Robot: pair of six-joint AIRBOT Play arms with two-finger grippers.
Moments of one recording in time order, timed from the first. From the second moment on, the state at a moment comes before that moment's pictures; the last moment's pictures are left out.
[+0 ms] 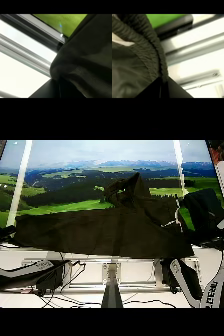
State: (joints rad) left arm 0.82 -1.37 0.93 1.84 -1.23 -1.36; right arm -0.64 -0.83 0.55 -1.58 1.41 1.38
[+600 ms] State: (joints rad) left arm 0.79 -1.38 0.96 1.88 -1.21 -1.32; right arm -0.65 -0.83 0.59 -1.48 1.42 1.28
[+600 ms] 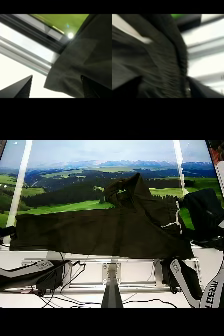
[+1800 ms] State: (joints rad) left arm -0.08 -1.43 1.20 1.55 -1.01 -1.63; right arm 0.19 -1.56 1.18 -1.21 0.83 1.17
